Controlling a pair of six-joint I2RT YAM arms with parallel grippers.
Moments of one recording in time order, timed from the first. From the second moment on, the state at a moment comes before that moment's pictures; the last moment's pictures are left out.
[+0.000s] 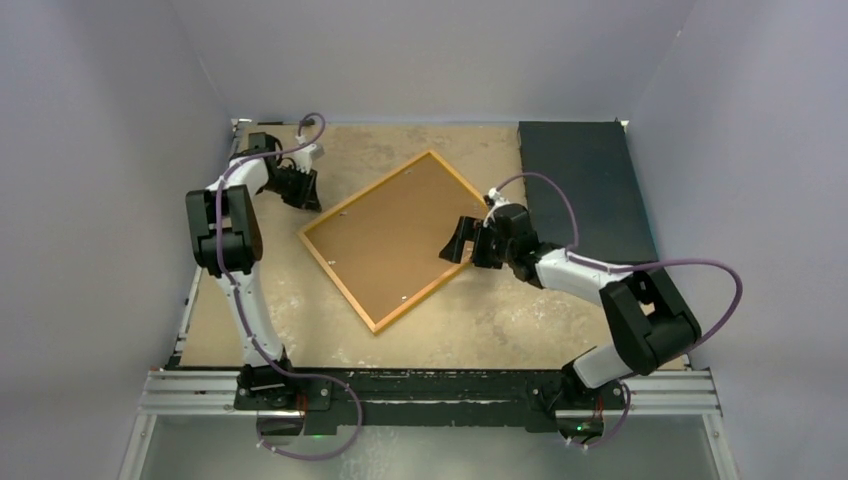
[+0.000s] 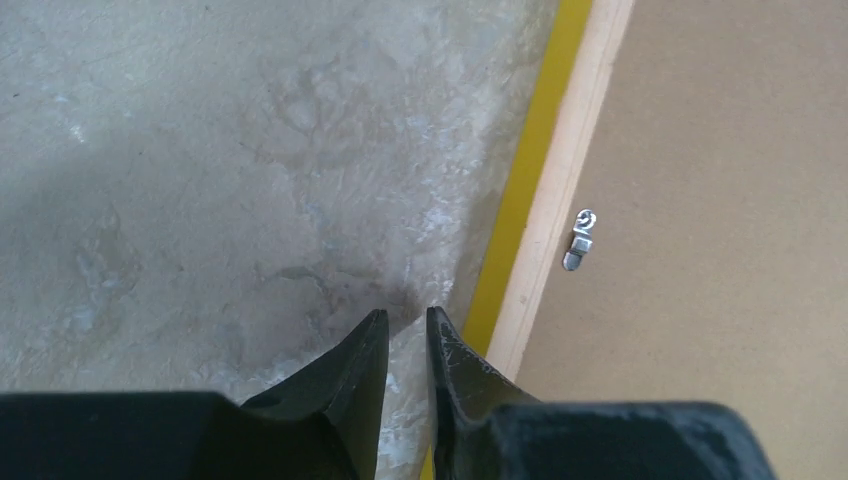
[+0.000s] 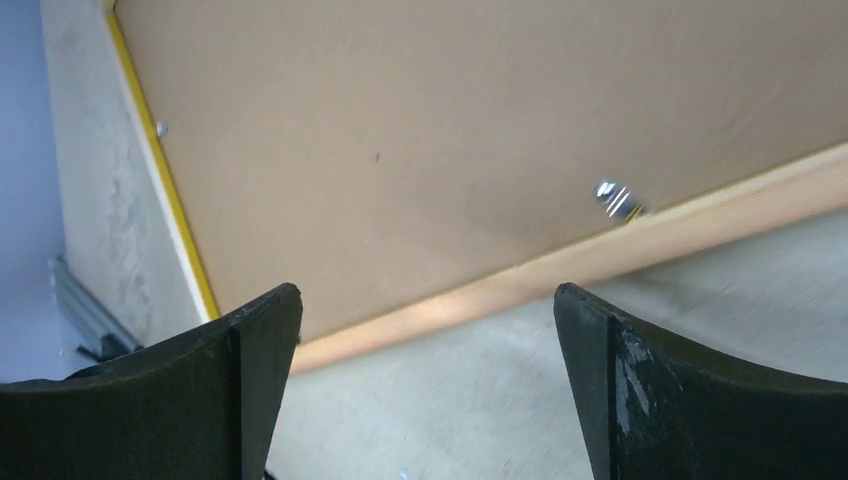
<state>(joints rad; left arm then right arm) 0.15 2.18 1.64 -0.68 0.61 0.54 0.49 1.52 0.73 0.10 -0.25 0.64</state>
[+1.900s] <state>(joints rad) 0.16 1.94 1.13 -1.03 0.87 0.98 0.95 2.03 1.14 0.40 -0.29 0.89</state>
